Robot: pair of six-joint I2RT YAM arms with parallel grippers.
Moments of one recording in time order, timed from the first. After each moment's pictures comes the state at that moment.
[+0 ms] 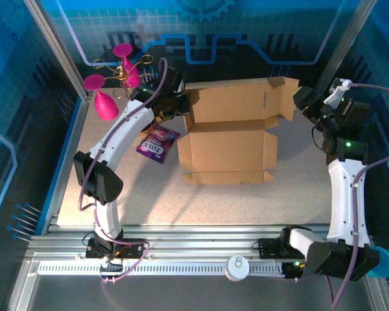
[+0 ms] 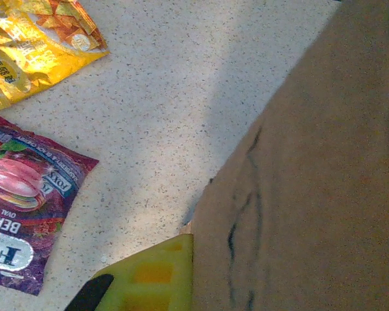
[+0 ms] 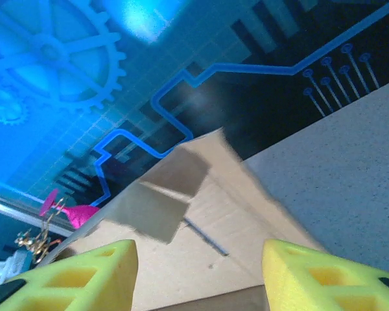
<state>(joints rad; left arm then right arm) -0.44 1.89 2.02 -1.00 0.03 -0.54 -0.25 1.13 1.30 -0.45 -0.46 0.63</state>
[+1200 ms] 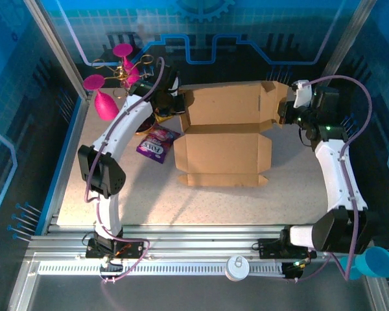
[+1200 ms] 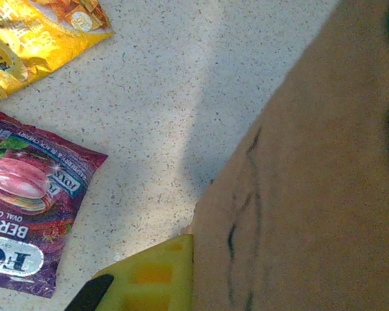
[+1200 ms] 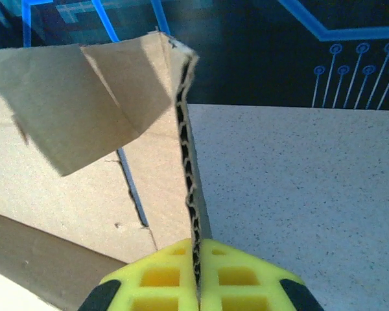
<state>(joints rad) -0.37 1.97 2.07 -1.05 0.13 -0.49 -0.09 1.28 1.27 -0.48 -0.38 0.01</state>
